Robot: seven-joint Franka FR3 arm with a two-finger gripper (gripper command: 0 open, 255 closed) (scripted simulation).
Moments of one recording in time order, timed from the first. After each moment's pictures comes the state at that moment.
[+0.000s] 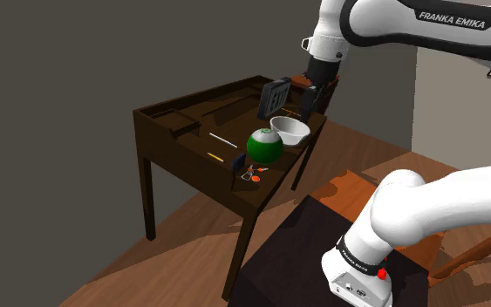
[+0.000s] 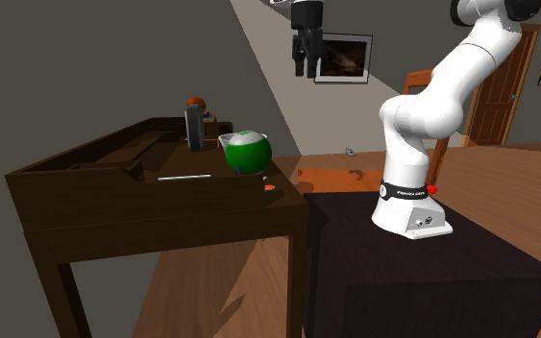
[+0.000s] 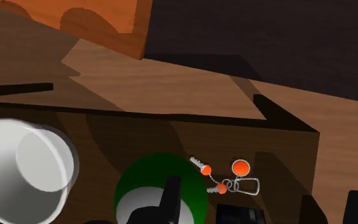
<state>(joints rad) 0.00 -0.75 0.02 -2.33 -0.09 1.54 -0.13</state>
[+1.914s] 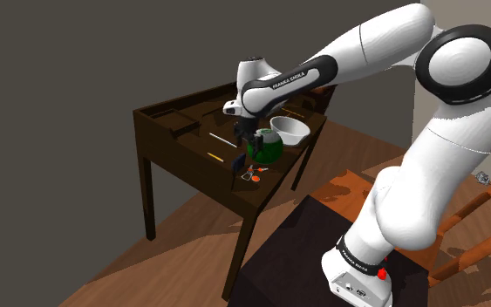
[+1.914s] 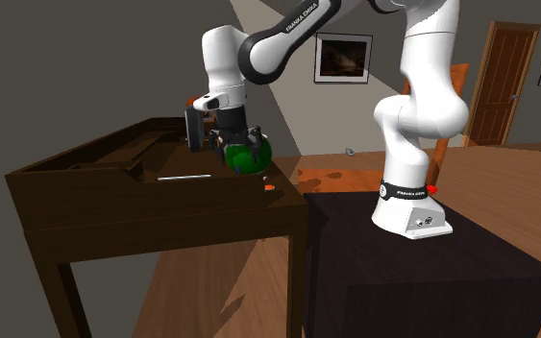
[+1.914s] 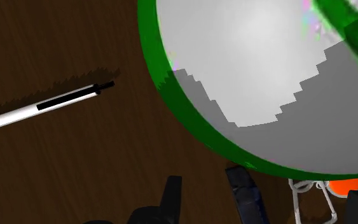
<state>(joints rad) 0.24 -0.01 -0.23 -2.26 -0.12 2.15 -1.30</state>
